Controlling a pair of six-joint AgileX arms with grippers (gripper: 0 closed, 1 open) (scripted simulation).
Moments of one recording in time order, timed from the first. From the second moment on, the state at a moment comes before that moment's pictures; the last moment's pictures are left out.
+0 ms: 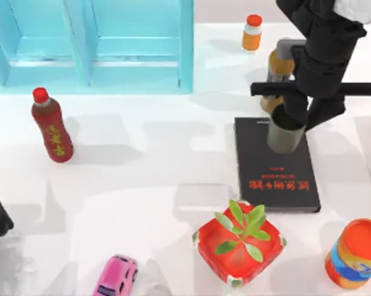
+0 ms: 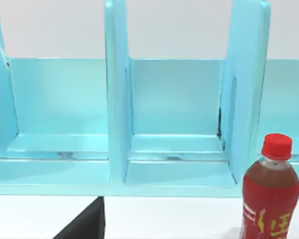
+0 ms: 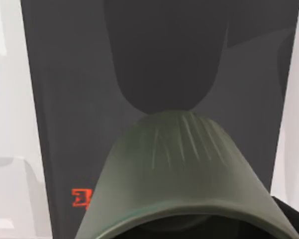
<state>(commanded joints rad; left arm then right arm) 0.00 0.00 0.00 0.00 0.00 0.00 0.38 2.15 1.86 -1.28 0.00 0.39</state>
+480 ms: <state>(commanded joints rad) 0.00 0.00 0.00 0.00 0.00 0.00 0.67 2.26 2.17 -1.47 0.01 0.69</state>
